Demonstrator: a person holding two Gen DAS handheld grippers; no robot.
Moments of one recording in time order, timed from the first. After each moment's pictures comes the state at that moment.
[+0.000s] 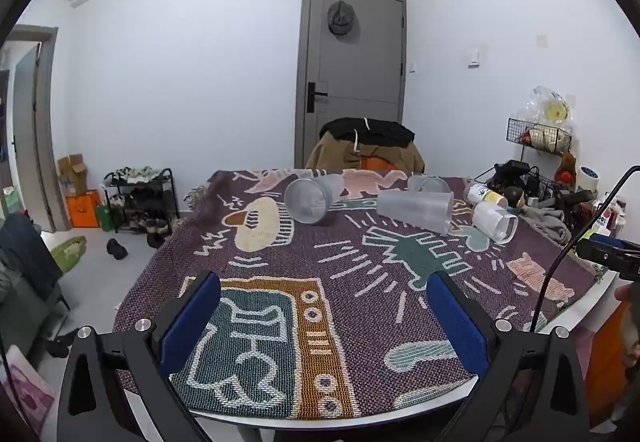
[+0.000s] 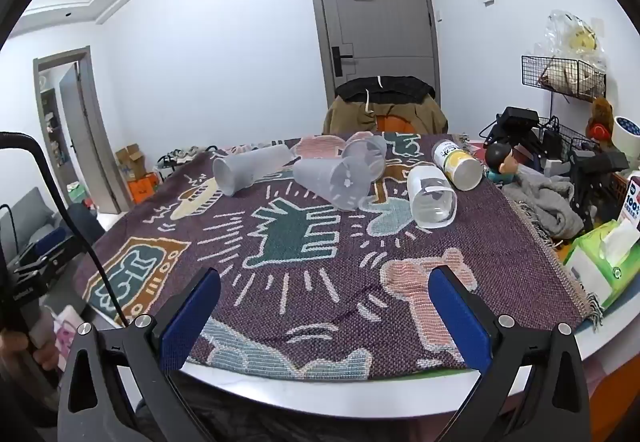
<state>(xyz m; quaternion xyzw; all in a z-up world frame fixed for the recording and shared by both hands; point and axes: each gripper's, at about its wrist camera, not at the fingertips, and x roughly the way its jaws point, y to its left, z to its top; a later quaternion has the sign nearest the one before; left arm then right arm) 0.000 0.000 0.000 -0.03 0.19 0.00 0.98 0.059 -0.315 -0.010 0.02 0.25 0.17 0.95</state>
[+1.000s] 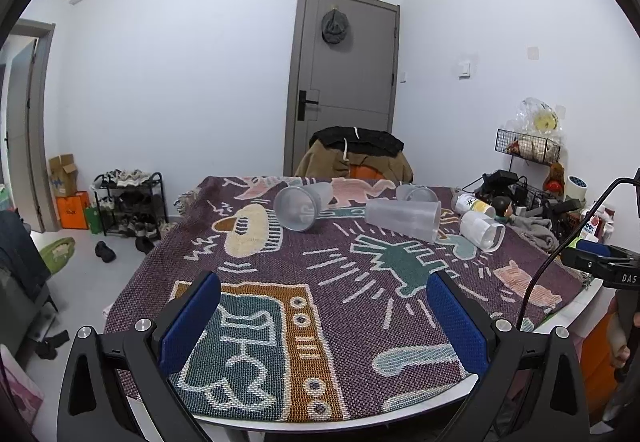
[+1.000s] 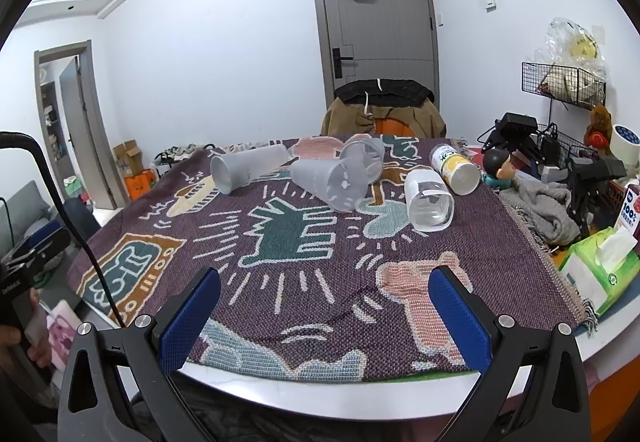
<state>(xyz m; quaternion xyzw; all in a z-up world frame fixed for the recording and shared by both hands) -0.008 0.001 0.003 -0.04 0.17 -0.02 0.98 0.058 -0.313 -0.010 0.00 0.25 0.16 0.95</state>
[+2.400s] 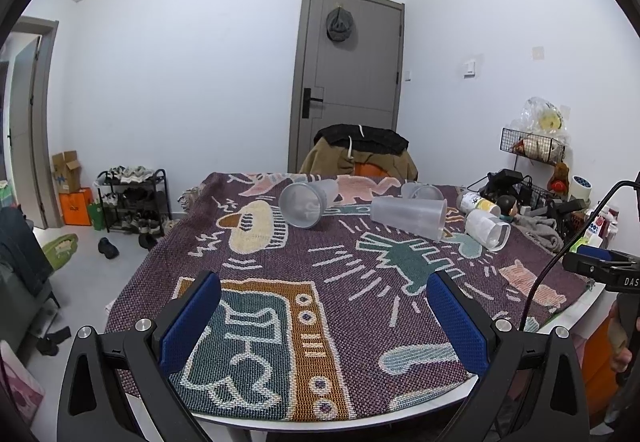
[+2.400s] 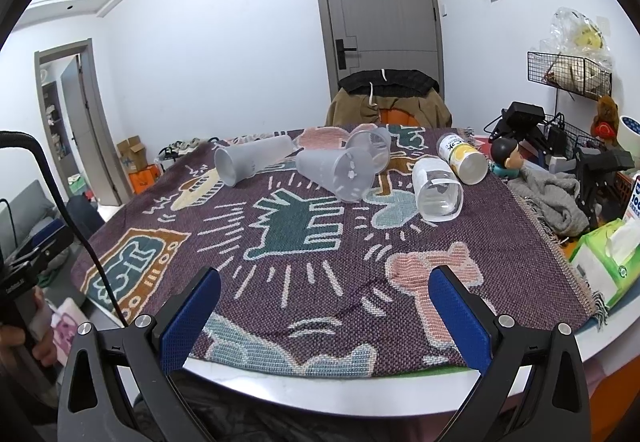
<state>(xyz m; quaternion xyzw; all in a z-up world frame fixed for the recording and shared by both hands) -0.004 0.003 -0.003 -0.04 0.17 -0.01 0.98 0.062 -0.307 -0.017 0.01 0.27 0.17 0.95</state>
